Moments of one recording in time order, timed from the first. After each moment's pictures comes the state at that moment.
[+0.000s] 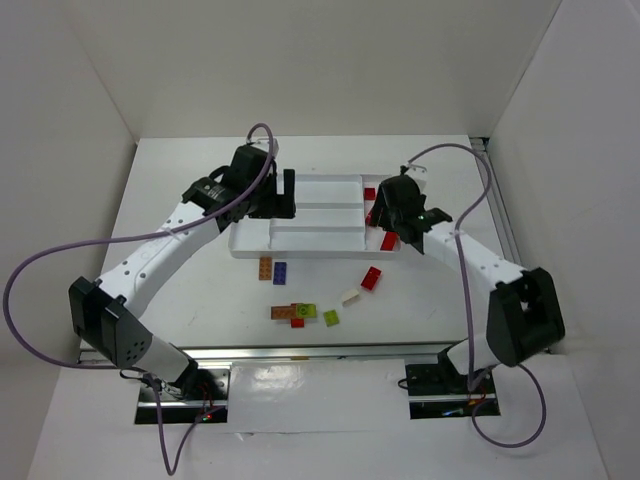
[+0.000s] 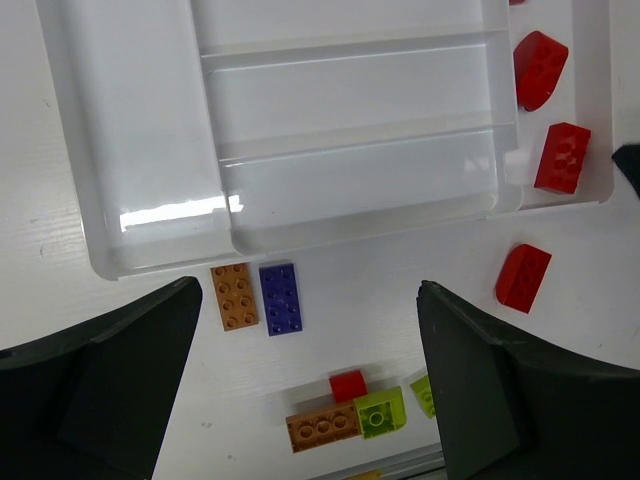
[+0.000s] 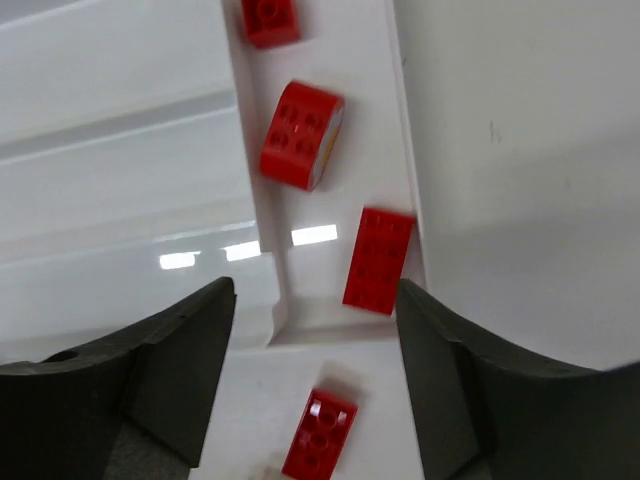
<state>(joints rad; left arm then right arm) -0.54 1.48 1.48 -0.75 -0.18 -0.42 0.41 1.49 1.05 -0.31 0.37 0.53</state>
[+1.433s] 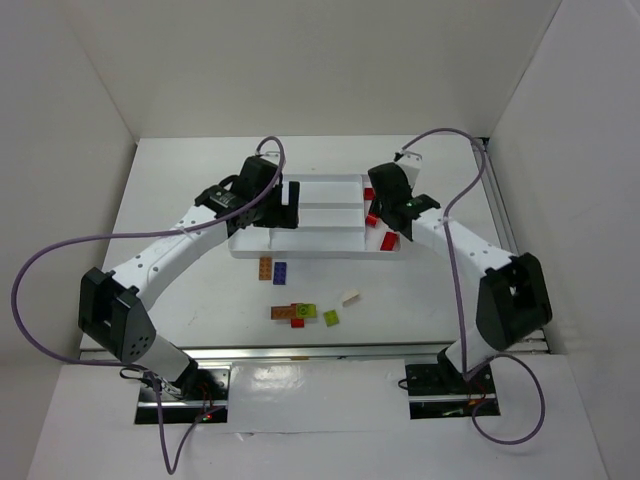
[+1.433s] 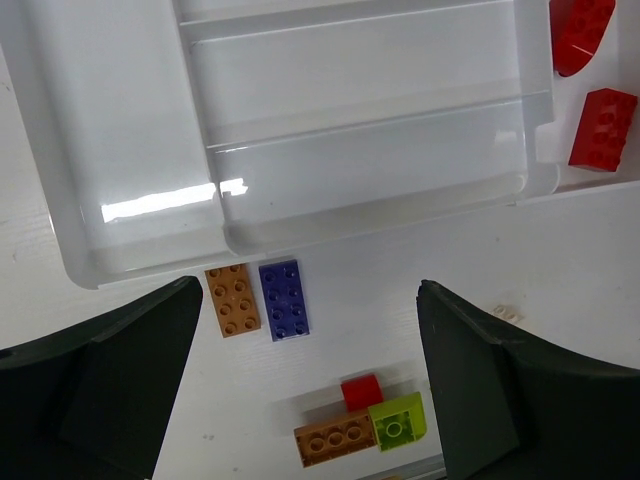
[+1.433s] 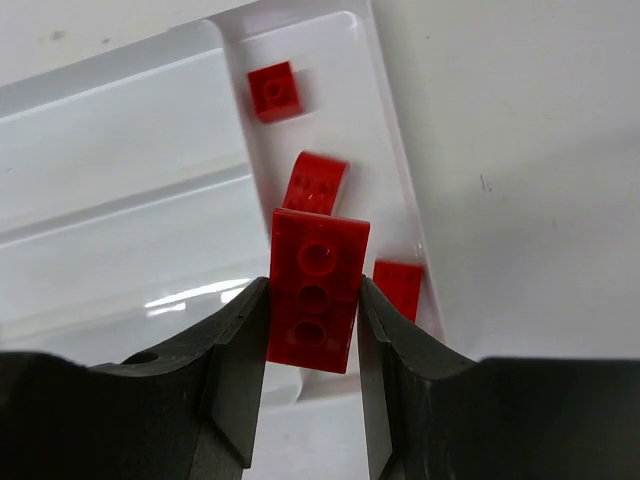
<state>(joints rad) -0.54 1.52 1.38 -0.67 -0.14 -0.40 0.48 1.50 1.14 -0.37 0.51 0.60</state>
